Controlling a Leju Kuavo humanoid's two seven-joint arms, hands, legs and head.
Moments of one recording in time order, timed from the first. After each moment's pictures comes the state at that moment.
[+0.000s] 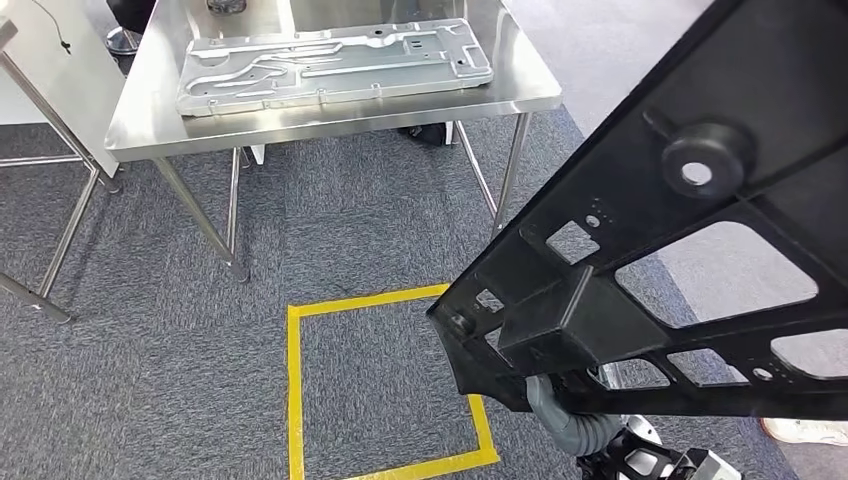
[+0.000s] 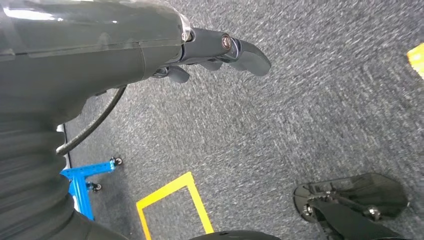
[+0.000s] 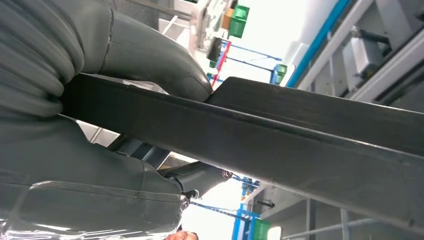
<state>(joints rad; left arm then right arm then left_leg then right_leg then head) -0.09 -0.17 1.02 -0.19 -1.30 0.15 -0.05 0.04 -0.13 0.29 -1.88 -0.07 0.35 -0.62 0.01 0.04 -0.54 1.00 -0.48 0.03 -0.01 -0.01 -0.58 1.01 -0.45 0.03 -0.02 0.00</state>
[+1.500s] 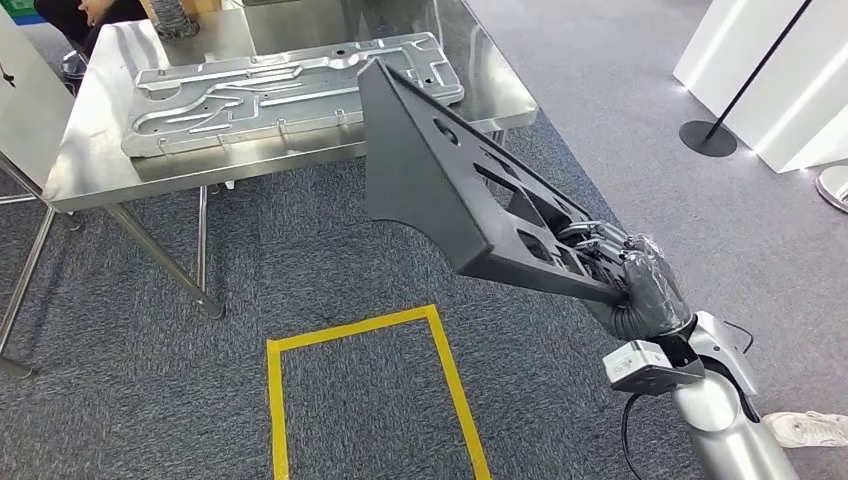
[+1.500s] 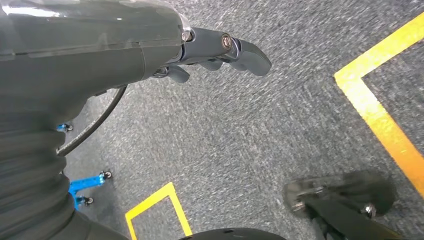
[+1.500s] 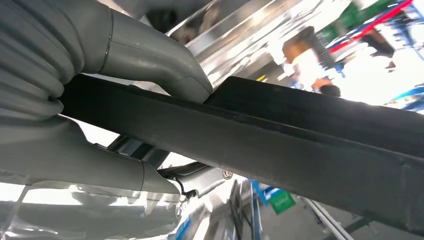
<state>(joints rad) -0.09 -0.17 1.03 -0.19 -1.30 0.14 -0.07 -0.24 -0.37 0.16 -1.73 0.46 0.09 -0.45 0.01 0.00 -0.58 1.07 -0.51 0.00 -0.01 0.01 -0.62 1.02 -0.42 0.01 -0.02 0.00</state>
